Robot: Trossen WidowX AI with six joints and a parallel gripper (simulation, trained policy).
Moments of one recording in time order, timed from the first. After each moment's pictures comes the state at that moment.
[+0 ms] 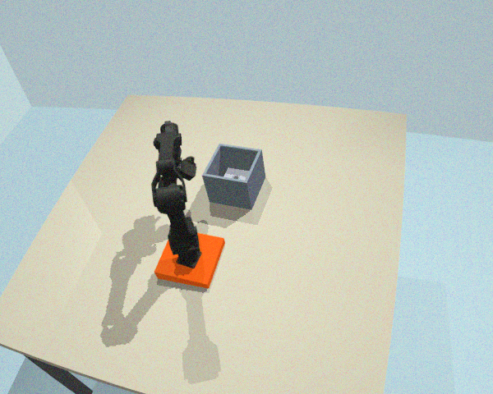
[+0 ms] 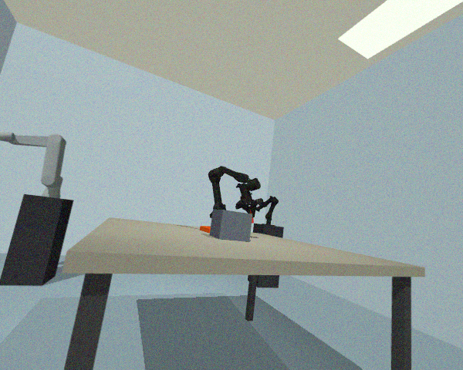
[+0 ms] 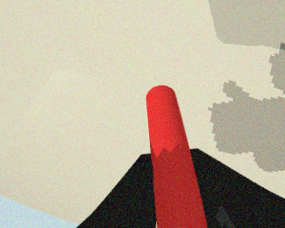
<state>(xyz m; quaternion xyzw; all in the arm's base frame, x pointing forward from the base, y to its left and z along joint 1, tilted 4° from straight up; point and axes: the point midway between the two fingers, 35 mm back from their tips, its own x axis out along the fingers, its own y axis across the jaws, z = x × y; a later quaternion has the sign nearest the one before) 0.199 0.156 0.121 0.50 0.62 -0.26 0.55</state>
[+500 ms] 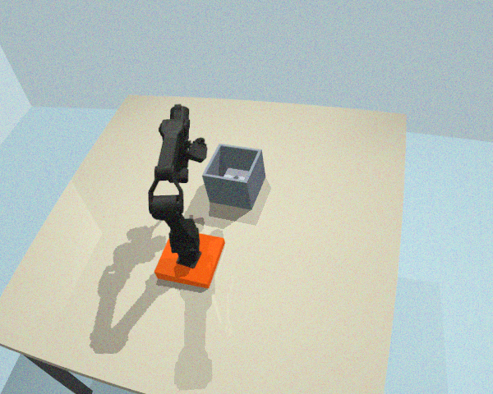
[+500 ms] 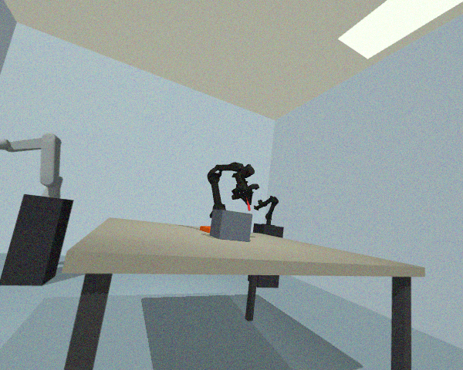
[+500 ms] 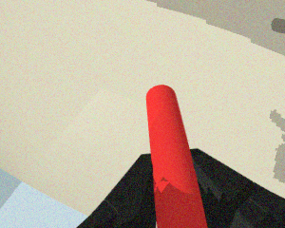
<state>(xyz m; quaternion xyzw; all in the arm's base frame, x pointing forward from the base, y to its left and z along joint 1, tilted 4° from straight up) 0.228 0.113 0.192 0.52 0.55 -0.23 0.61</state>
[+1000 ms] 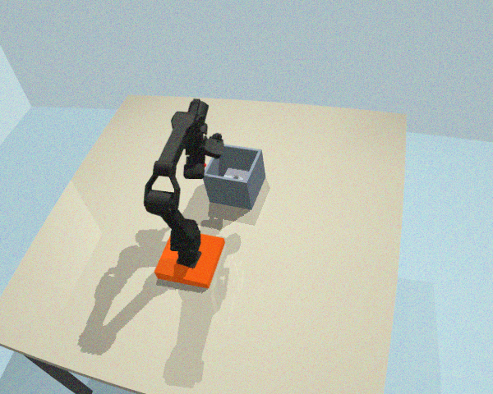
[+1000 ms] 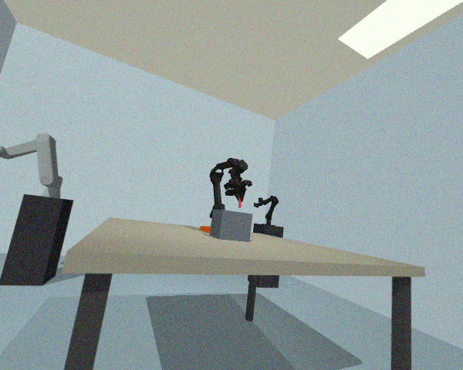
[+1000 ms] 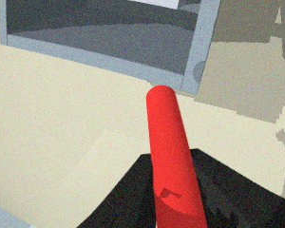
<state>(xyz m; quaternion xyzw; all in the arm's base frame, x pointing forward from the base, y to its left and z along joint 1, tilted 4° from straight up) 0.247 0.053 0.207 0.52 0.50 -0.30 0.63</state>
